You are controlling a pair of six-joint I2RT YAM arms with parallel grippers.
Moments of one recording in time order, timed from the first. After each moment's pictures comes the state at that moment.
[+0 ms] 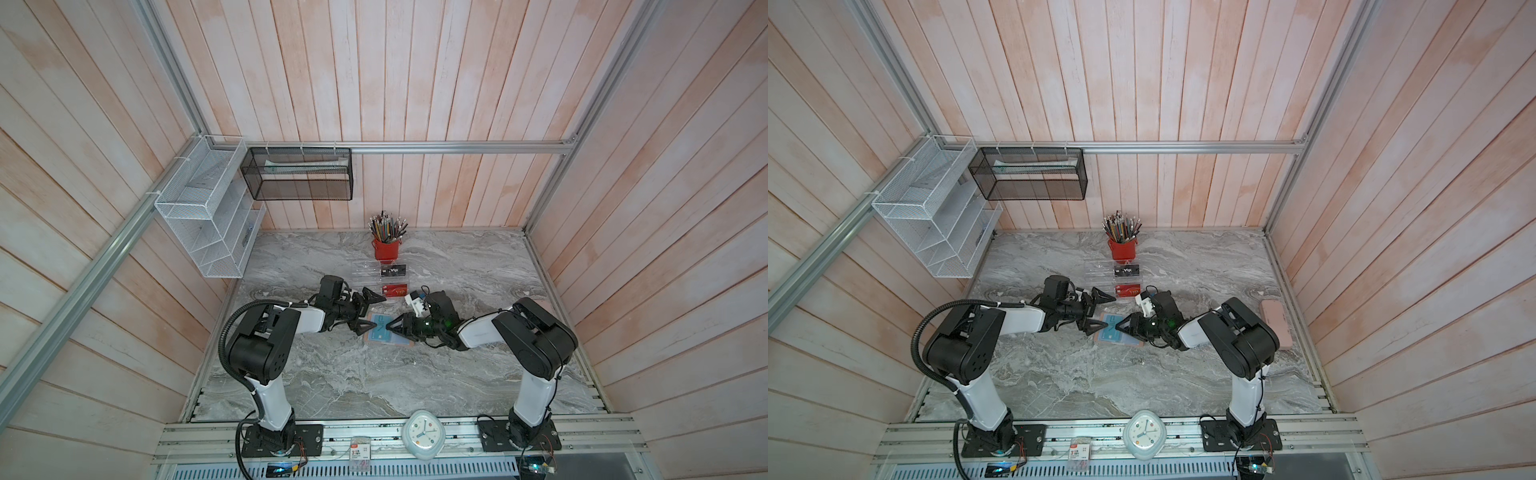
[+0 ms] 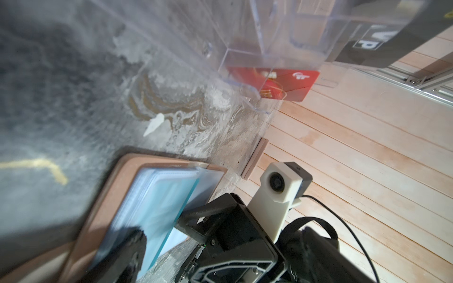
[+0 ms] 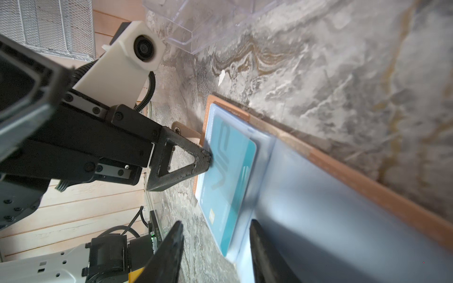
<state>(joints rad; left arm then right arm) -0.32 1.82 0.81 0.27 0.86 -1.30 0.64 1.88 0.71 0.56 -0.65 0.95</state>
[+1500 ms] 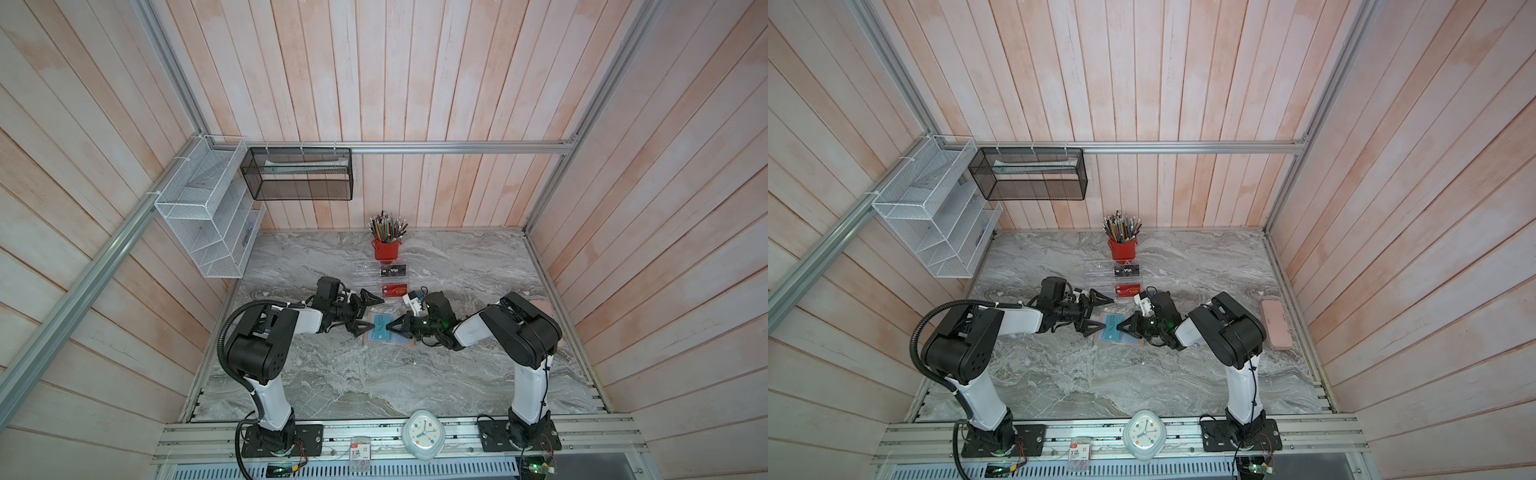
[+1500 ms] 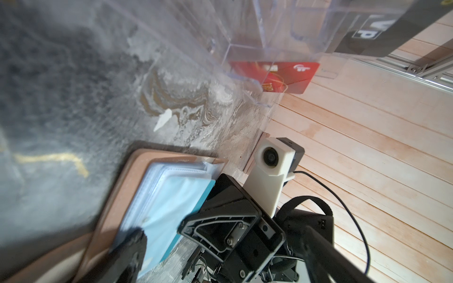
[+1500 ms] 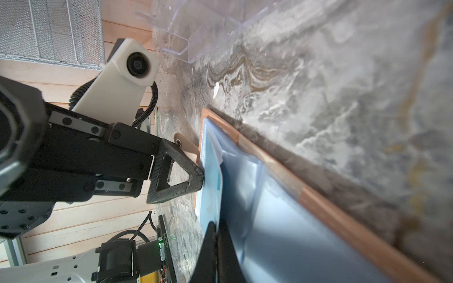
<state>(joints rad) -0.30 1.82 0.79 0.28 0.89 -1.25 0.63 1.99 0.73 0.70 -0.69 1.02</state>
